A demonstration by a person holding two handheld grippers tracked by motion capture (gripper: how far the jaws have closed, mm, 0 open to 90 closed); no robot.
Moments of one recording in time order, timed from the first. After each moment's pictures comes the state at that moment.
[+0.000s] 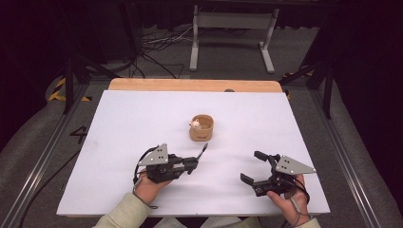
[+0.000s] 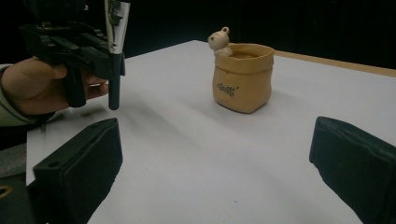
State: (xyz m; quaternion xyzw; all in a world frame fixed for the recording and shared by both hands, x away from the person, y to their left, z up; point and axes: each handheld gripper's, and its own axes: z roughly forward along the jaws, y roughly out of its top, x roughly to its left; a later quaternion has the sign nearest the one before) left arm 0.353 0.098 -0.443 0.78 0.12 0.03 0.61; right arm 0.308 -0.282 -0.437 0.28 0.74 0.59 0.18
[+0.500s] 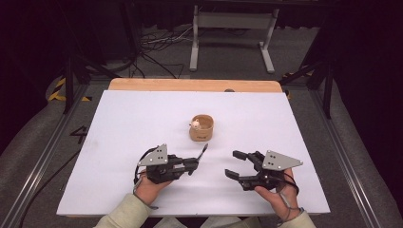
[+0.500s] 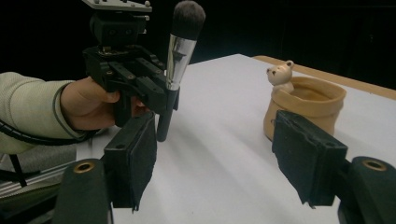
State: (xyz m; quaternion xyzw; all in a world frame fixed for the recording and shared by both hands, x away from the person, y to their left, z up) left arm 0.351 0.098 -0.442 0.77 0.12 0.03 0.62; right arm 0.314 -0.242 -0.412 0.20 0.75 0.61 0.14
